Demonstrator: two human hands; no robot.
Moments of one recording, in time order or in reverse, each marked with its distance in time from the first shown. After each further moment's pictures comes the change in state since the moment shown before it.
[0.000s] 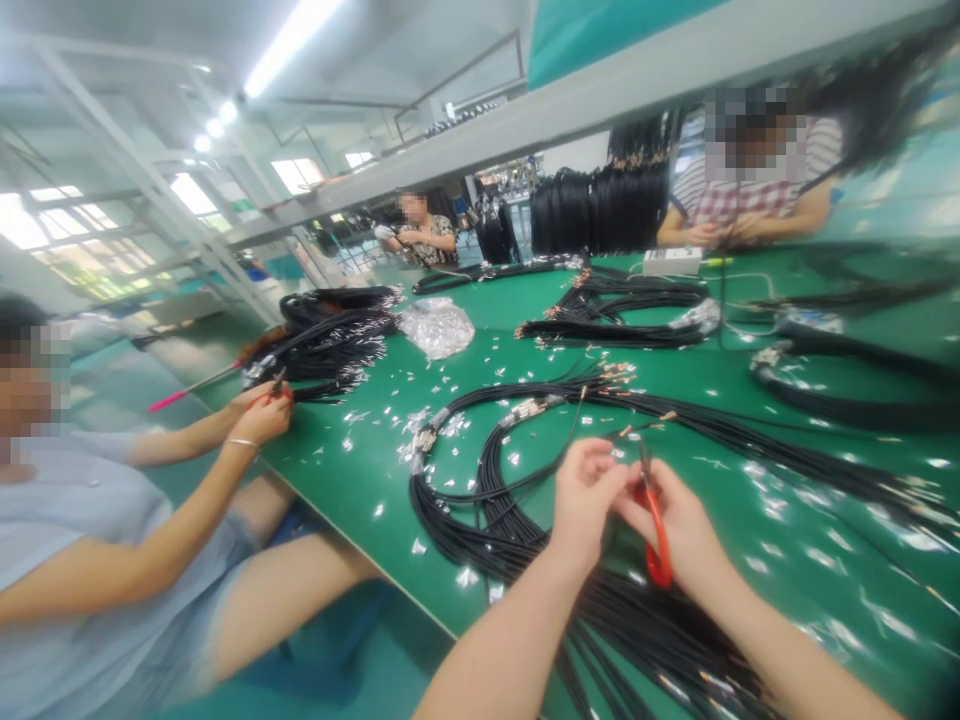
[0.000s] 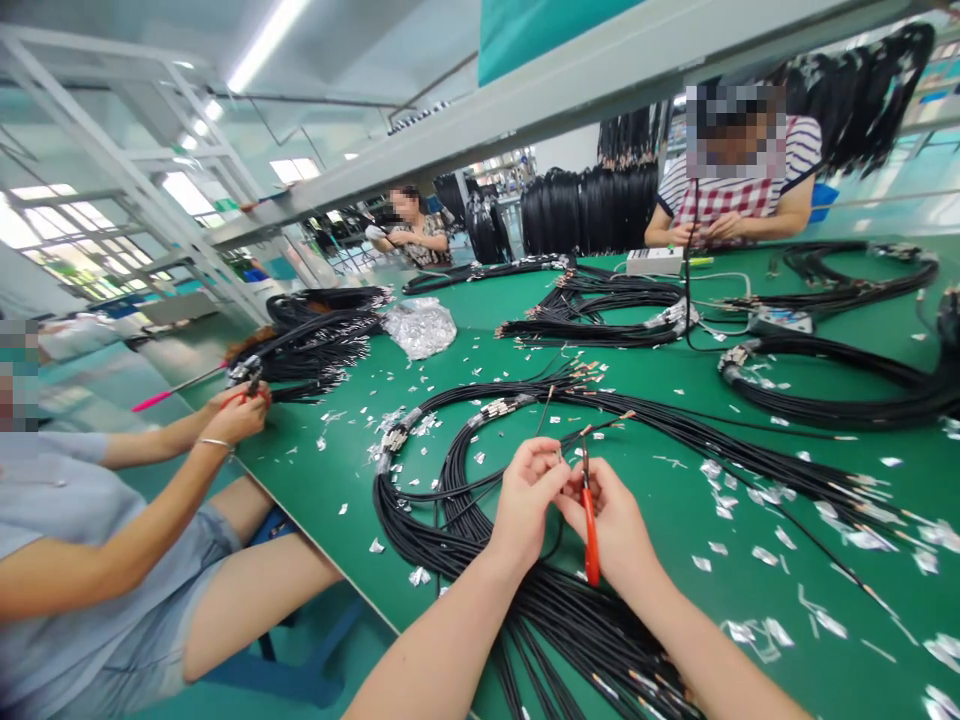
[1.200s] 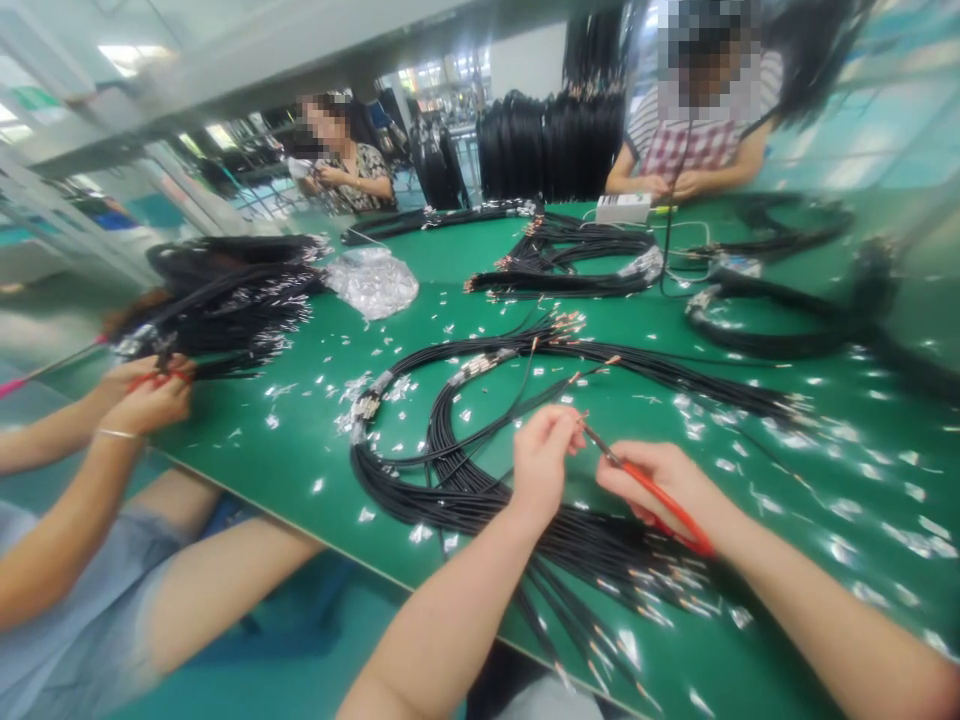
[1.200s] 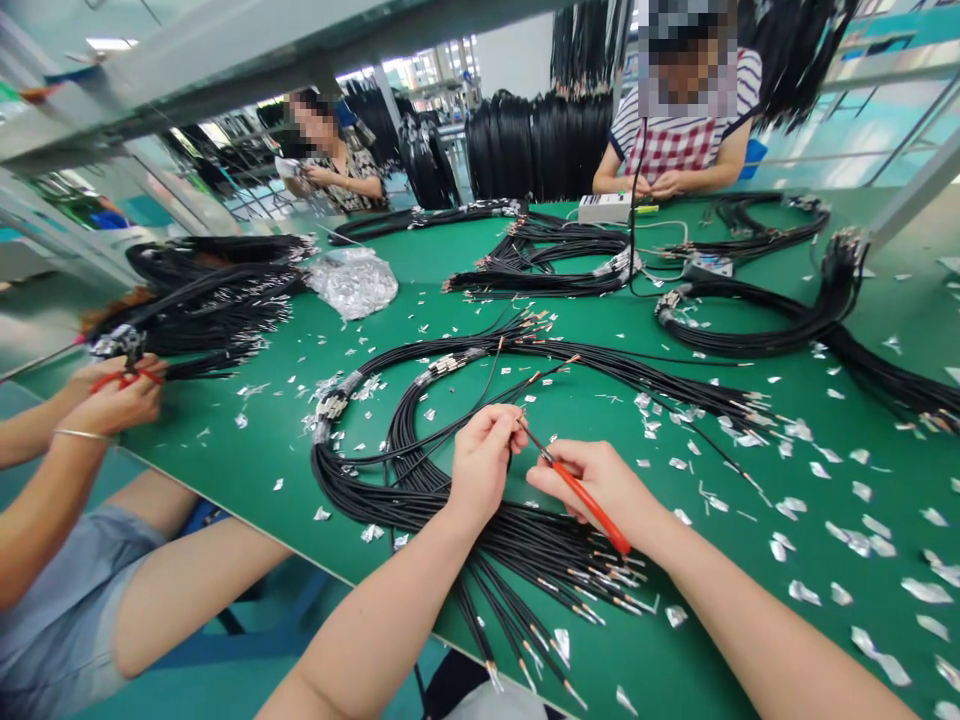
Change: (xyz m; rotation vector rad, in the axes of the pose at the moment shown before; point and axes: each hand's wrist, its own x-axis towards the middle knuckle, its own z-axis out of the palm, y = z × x) left_hand -0.011 -0.014 0.002 0.026 -0.063 0.064; right_hand -0.026 -0.022 -0.043 -0.278 -0.338 0.243
